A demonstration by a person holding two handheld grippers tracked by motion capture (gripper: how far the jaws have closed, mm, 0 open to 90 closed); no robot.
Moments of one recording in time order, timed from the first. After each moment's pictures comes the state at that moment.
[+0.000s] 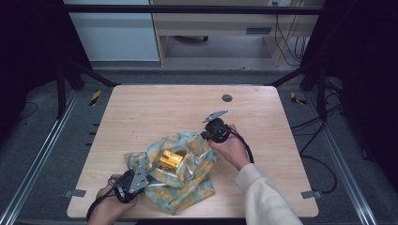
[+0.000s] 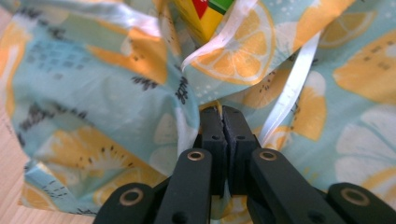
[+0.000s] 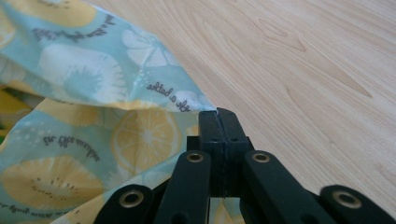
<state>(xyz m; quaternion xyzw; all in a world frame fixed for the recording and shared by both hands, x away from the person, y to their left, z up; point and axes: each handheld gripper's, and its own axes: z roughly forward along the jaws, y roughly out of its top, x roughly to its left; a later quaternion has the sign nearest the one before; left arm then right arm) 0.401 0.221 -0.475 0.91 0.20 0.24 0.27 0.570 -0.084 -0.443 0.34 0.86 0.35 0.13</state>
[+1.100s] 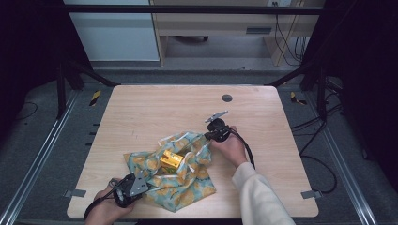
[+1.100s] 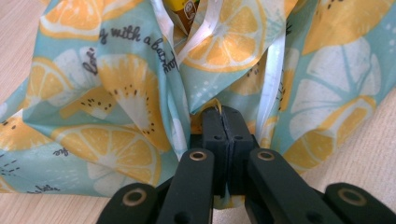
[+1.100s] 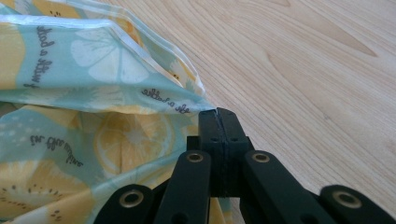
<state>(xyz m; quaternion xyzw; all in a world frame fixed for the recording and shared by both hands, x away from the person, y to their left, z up) 0.395 0.224 -0.482 0.93 0.19 0.19 0.24 0.593 -0.092 -0.477 0.38 0.86 0.32 0.12</state>
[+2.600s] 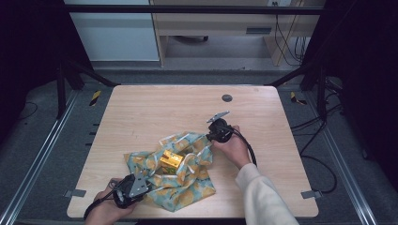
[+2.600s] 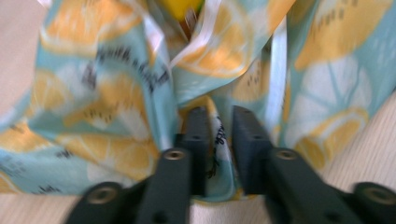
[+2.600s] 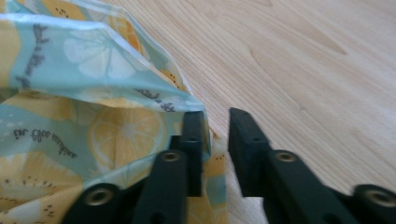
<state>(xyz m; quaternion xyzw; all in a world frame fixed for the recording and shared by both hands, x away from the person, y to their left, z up) 0.392 0.224 -0.477 0.92 0.19 0.21 0.26 0.585 -0.097 -0.467 0.38 0.86 0.30 0.15</state>
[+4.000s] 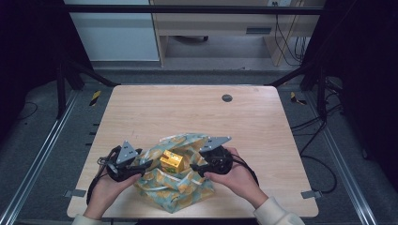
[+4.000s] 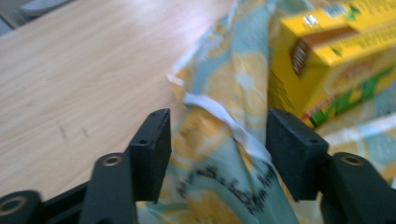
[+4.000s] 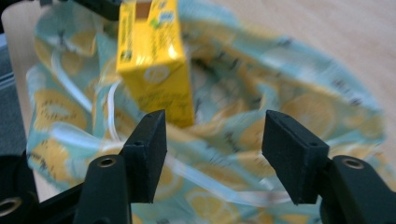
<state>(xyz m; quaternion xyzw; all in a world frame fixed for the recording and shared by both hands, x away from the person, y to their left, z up) 0.441 0.233 -0.439 0.85 0.32 0.23 0.36 0.457 -0.077 -0.423 0.27 0.87 0.39 0.10</state>
